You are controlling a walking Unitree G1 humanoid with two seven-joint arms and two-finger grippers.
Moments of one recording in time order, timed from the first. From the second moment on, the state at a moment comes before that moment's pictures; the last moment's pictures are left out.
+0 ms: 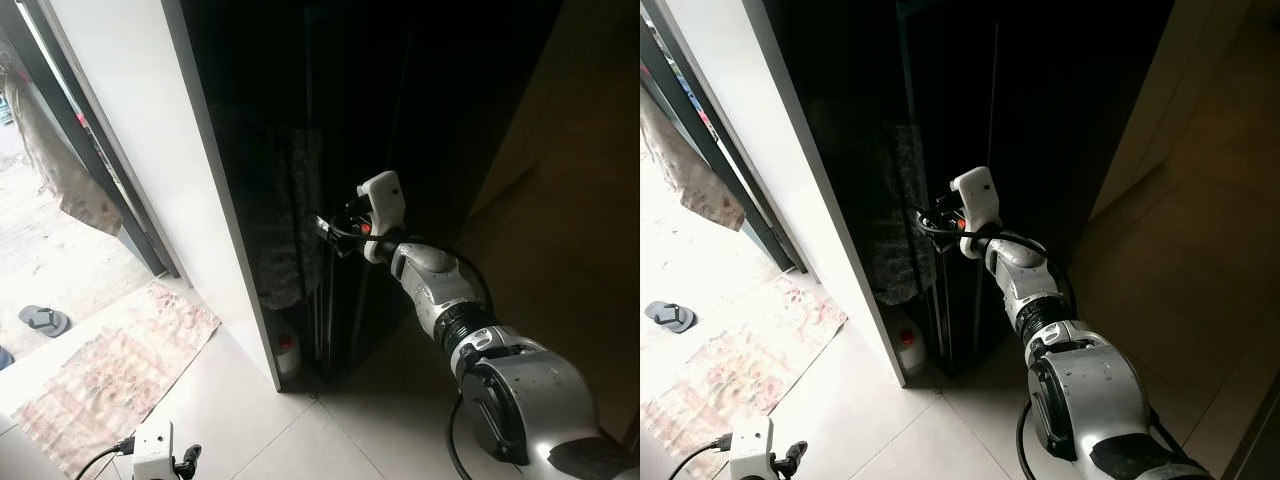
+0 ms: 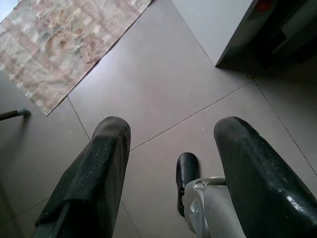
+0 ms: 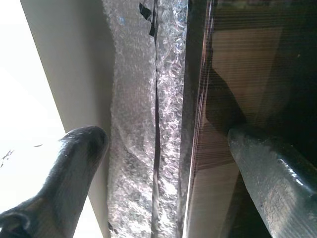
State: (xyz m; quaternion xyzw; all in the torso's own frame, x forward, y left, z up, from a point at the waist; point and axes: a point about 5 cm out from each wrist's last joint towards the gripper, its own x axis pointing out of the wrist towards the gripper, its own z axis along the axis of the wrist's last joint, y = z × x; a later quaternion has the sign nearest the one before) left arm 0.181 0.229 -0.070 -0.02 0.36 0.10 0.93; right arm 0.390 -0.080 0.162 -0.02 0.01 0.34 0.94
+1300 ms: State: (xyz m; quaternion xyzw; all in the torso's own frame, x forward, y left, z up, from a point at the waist) left arm 0.181 0.223 -0.070 -0.02 0.35 0.10 0.93; right arm 0.373 -0.098 0.120 0.03 0.02 0.26 0.96
